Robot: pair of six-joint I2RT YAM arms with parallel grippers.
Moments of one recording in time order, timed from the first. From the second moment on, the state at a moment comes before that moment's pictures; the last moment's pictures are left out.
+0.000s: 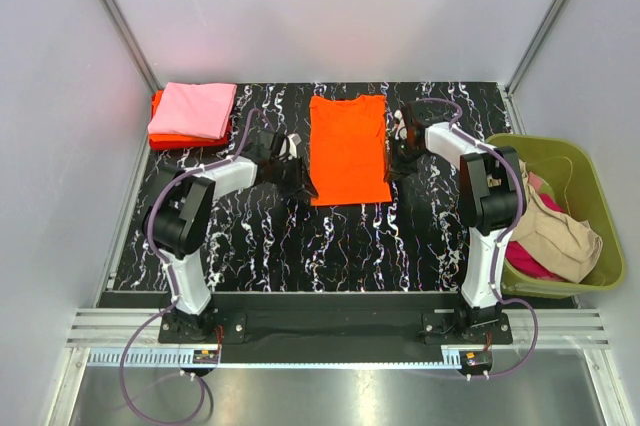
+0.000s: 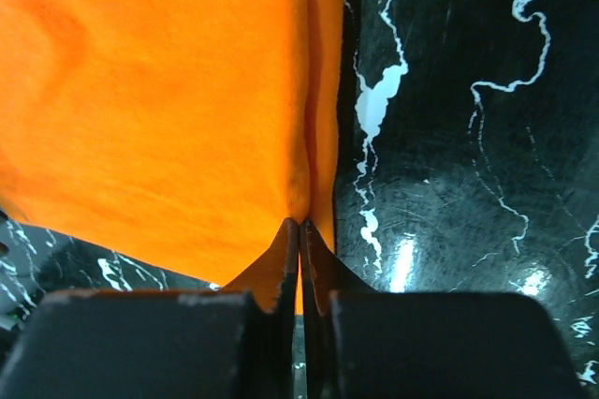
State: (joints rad) left arm -0.40 1.86 1.12 -0.25 0.50 -0.56; right arm 0.23 2.07 1.50 -0.66 -0.28 0.29
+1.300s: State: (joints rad) left arm -0.41 1.79 1.04 -0.26 0.40 -0.57; right arm 0.23 1.72 1.07 -0.32 -0.18 0.60
